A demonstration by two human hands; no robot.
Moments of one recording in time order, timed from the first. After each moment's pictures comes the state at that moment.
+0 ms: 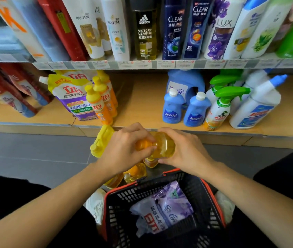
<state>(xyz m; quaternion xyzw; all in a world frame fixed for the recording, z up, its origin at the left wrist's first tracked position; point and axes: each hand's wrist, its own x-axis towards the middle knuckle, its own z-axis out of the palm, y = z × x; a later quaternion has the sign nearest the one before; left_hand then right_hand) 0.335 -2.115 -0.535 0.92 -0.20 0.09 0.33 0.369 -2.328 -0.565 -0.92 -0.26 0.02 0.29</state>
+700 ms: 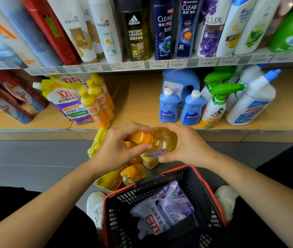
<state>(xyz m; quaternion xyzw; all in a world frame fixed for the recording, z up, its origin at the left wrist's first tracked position) 0.347 -2.108 -0.534 0.85 -0.22 0.03 0.47 0.384 -2.342 -0.560 -0.87 -0.23 0.11 0.43</state>
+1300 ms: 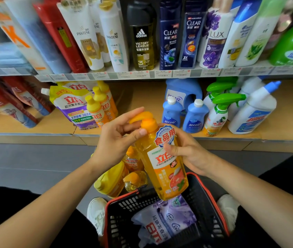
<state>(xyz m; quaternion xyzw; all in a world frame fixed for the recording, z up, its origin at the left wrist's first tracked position) 0.352 -2.109 -0.513 0.74 -0.12 0.04 0.66 0.380 -2.328 -0.551 -0.53 -0.13 0.30 0.78</state>
